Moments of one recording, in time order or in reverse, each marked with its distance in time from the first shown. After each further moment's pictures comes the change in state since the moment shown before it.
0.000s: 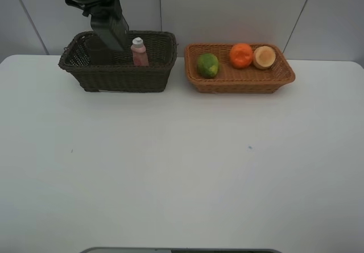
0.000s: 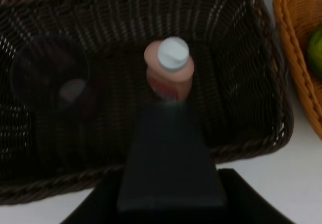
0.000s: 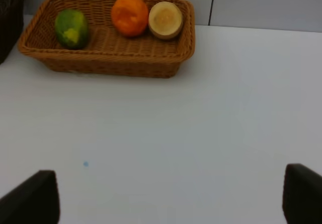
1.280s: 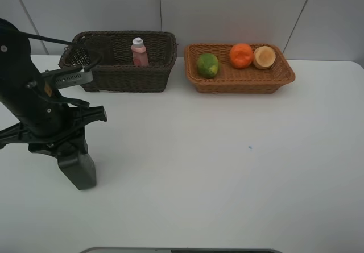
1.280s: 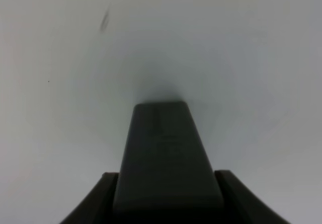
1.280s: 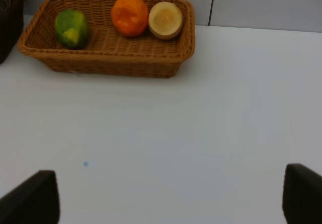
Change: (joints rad) left arm 0.000 -0.189 0.711 -0.251 0.038 -0.359; right arm 0.000 0.000 0.000 0.000 0.000 0.000
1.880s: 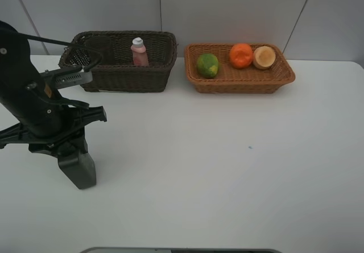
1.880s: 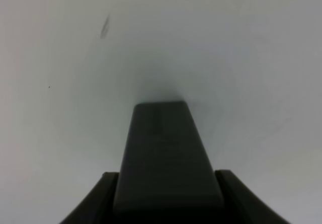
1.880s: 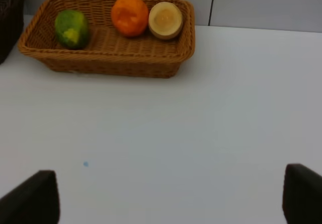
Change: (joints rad) left arm 0.000 0.008 0.023 0.008 -0.038 -0.012; right arm 0.000 0.000 0.000 0.000 0.000 0.000
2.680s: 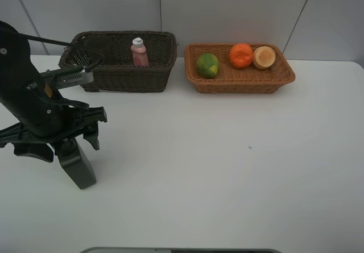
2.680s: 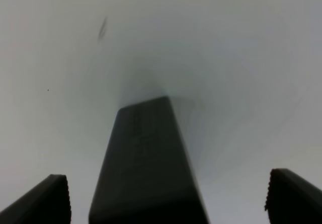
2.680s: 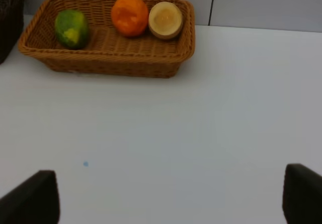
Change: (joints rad) left arm 0.000 0.000 0.000 0.001 -0.002 0.022; right arm 0.000 0.000 0.000 0.000 0.000 0.000
